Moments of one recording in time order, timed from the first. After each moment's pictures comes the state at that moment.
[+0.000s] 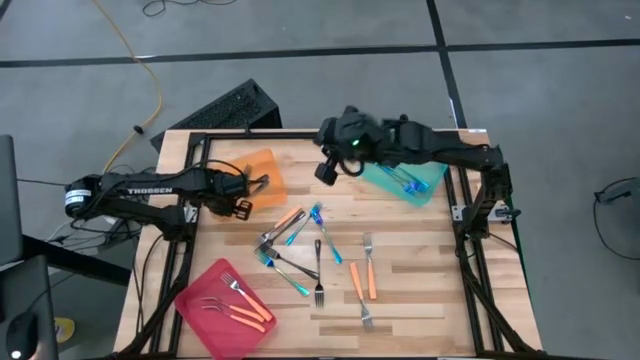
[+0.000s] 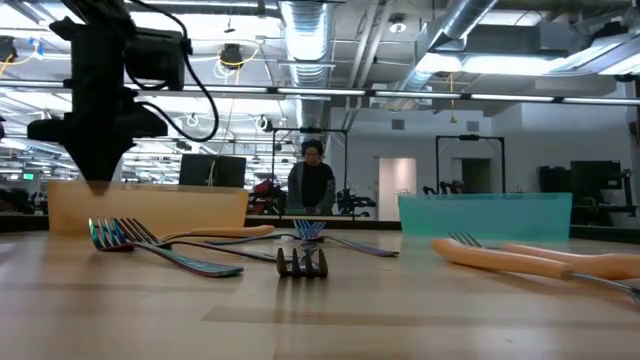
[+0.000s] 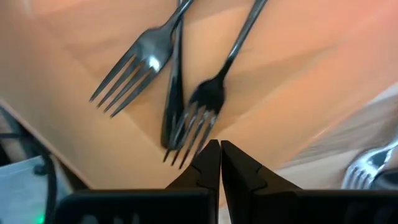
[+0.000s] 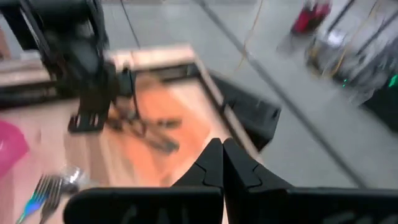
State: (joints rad) left arm 0.29 1.12 0.66 -1.04 -0.11 -0.99; right arm -0.09 1.78 2.08 -0.85 0.40 0.04
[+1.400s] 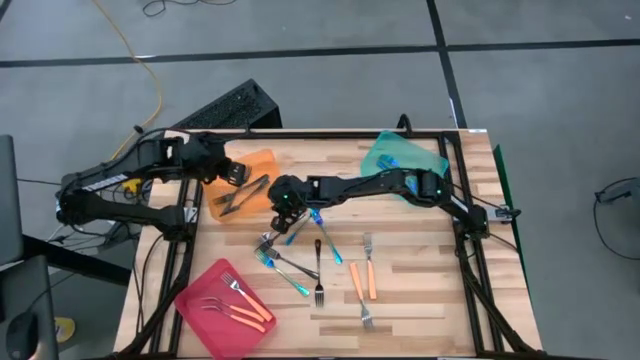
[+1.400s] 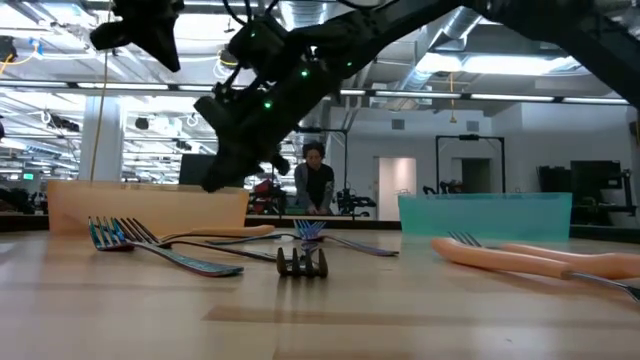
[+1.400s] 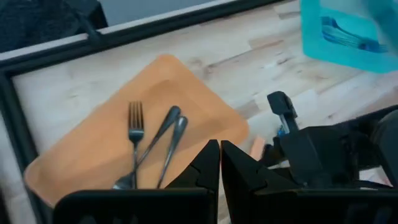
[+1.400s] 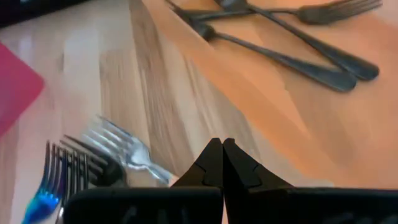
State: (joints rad) left arm 0.29 0.99 1.20 -1.18 -0.33 -0.81; right arm -0.09 2.34 1.89 -0.27 0.02 0.23
